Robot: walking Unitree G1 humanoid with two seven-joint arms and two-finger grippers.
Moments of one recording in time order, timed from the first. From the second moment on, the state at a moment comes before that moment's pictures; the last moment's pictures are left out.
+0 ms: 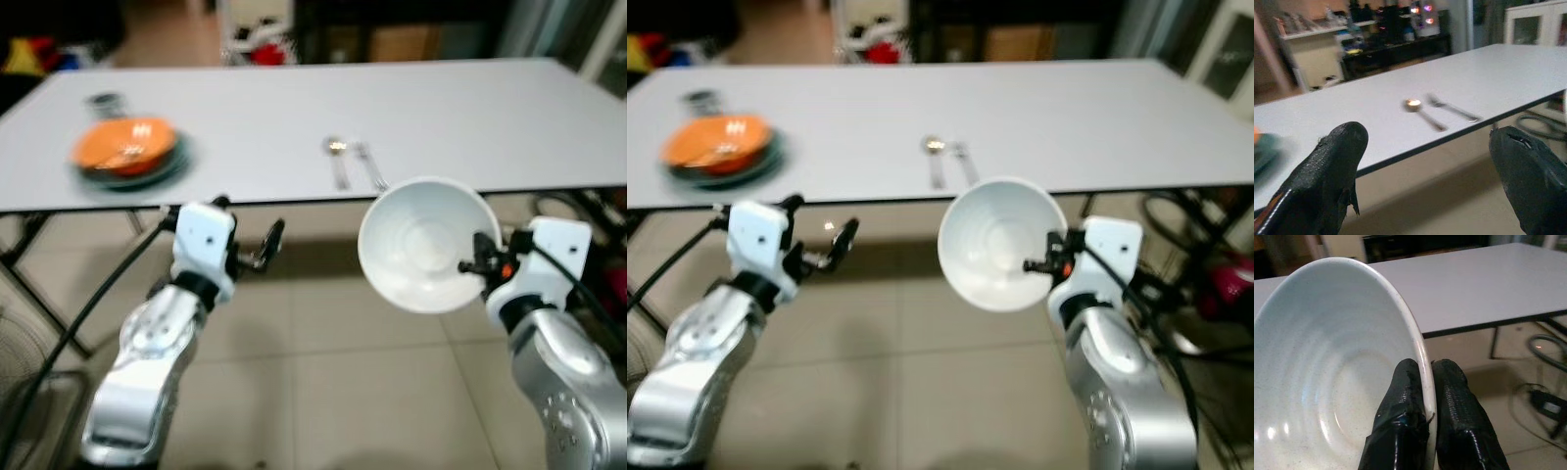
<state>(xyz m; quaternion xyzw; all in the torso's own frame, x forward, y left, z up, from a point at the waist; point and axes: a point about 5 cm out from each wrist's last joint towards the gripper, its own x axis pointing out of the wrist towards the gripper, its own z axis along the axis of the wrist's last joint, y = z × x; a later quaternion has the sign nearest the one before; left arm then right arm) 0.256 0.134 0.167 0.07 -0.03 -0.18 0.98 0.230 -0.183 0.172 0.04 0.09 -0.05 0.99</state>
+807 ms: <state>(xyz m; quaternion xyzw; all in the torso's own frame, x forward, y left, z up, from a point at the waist) 0.258 0.144 0.171 0.08 -0.03 -0.17 0.98 0.235 -0.172 0.180 0.06 0.07 -0.02 1.00</state>
